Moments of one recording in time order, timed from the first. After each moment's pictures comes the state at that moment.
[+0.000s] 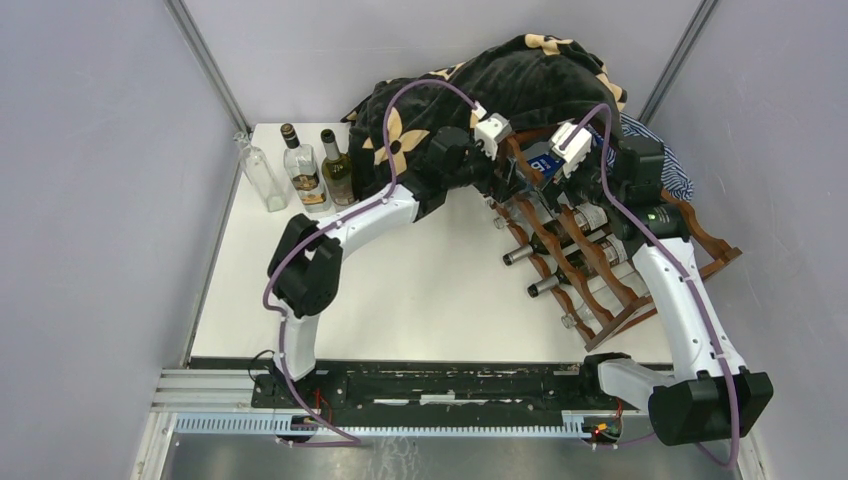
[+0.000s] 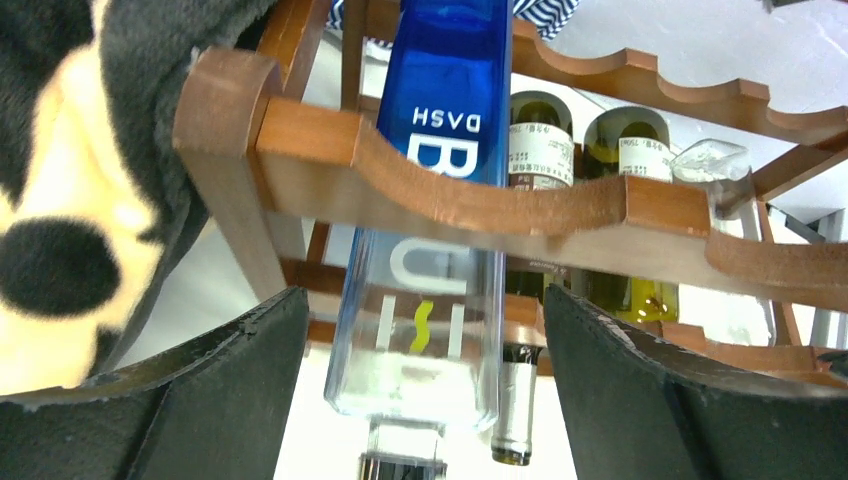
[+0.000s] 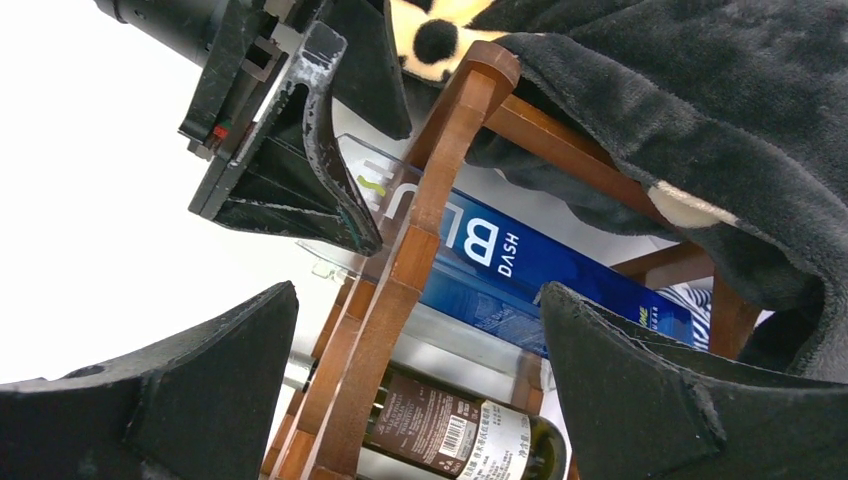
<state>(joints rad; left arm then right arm) -0.74 2.02 1.67 0.11 0.32 -0.11 0.10 1.14 1.17 -0.42 -0.53 -0.58</state>
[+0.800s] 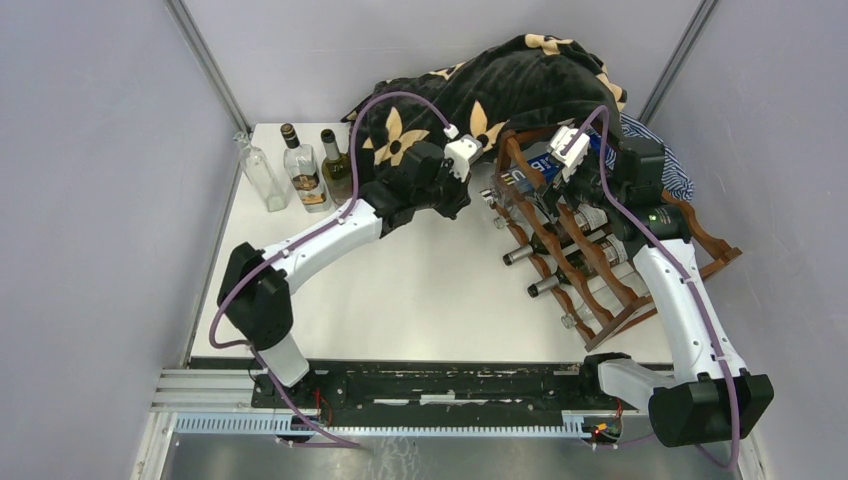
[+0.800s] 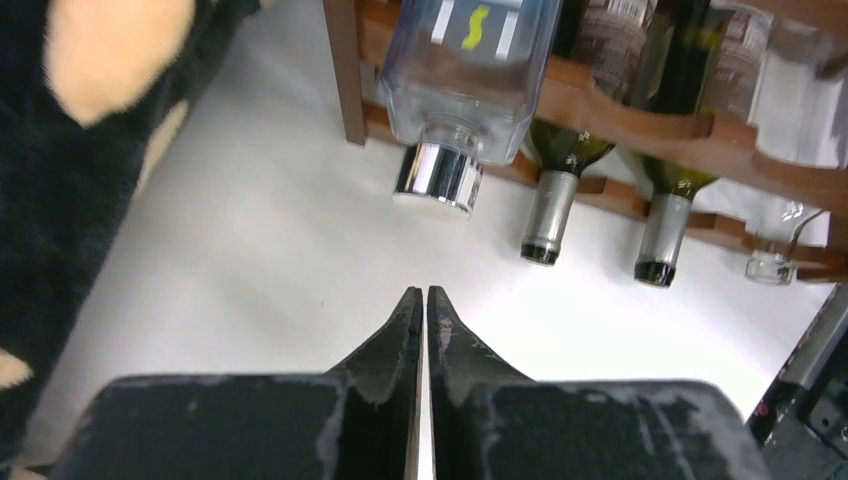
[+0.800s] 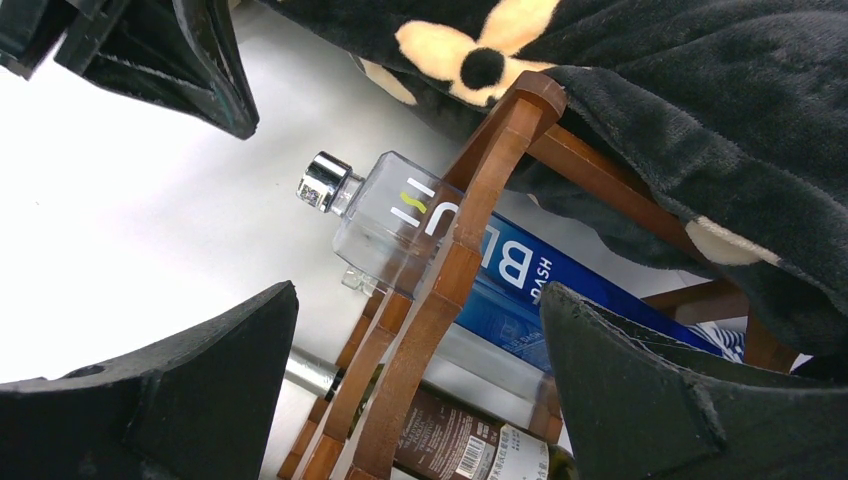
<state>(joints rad) -0.74 1.68 1.42 -0.23 0.15 -0.04 0.10 1.13 1.17 -0.44 -0.63 -0.60</state>
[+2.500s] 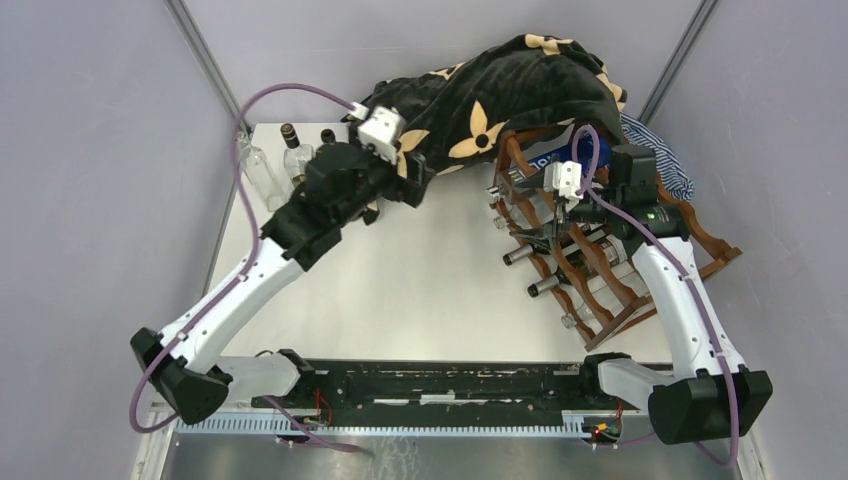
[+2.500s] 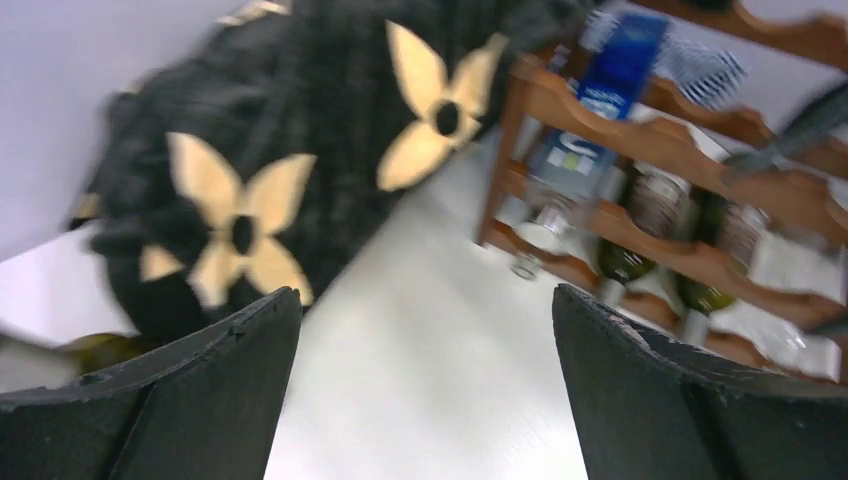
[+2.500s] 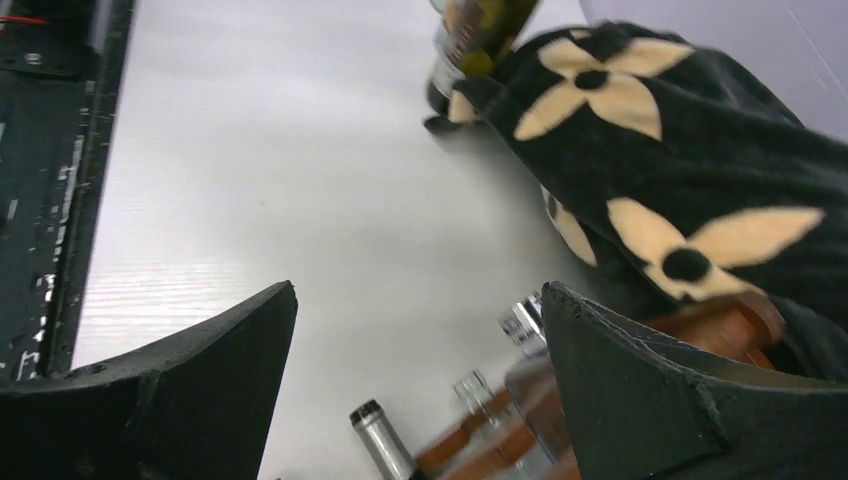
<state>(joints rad) -0.71 1.25 1.30 -0.24 -0.08 -0.03 0.09 1.13 1.16 -0.59 -1.11 -0.87</state>
